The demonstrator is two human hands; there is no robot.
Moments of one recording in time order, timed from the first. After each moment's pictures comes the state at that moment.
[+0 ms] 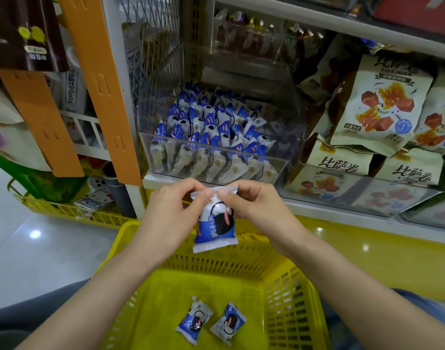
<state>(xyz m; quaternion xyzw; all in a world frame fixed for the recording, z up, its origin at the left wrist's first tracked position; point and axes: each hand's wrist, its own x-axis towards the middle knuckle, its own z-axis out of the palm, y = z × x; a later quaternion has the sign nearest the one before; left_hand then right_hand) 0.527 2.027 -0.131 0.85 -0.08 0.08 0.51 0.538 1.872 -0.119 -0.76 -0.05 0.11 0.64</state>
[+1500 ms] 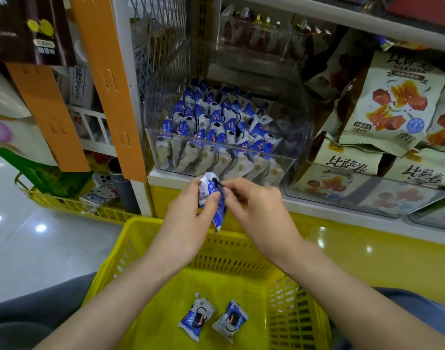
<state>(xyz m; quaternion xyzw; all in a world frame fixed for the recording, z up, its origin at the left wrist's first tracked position) 0.520 2.012 -0.143 0.81 -0.03 0.03 0.58 0.533 1.878 -0.132 -0.92 -0.15 -0.09 0.36</state>
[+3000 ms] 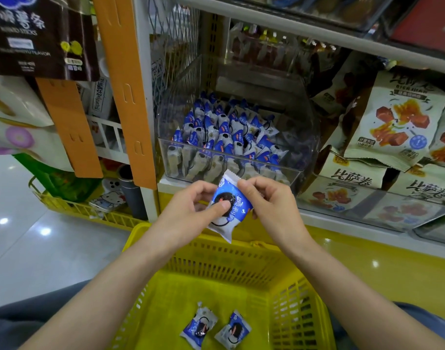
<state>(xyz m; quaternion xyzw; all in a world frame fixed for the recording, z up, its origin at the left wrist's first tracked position) 0.527 2.028 -0.120 0.75 -0.02 -0.06 0.66 0.546 1.876 -0.121 -0.81 -0.10 -0.04 0.58</state>
